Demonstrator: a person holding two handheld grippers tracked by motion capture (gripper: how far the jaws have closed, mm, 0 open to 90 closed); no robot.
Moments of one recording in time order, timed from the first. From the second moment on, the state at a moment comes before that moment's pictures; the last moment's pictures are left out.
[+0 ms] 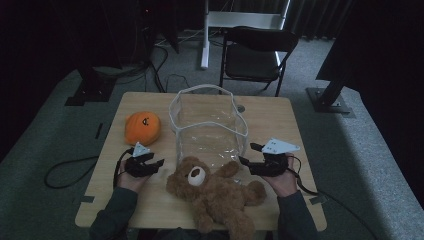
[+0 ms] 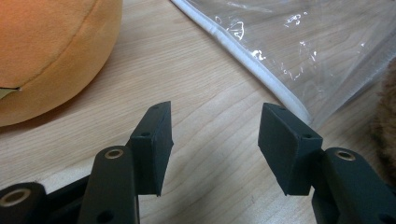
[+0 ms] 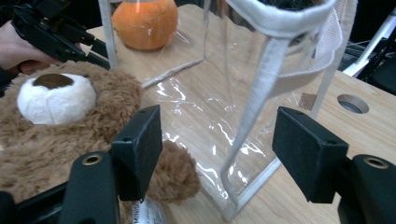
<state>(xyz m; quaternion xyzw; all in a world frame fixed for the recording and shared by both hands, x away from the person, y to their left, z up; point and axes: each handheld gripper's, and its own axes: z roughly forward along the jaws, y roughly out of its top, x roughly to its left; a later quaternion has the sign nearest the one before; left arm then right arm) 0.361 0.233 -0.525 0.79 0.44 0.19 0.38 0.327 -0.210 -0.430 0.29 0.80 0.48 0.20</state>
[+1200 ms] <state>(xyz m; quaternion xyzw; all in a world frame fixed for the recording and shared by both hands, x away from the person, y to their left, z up) 0.366 0.227 -0.533 0.81 0.44 0.17 0.36 0.311 -0.174 -0.418 0.25 0.83 0.47 0.18</state>
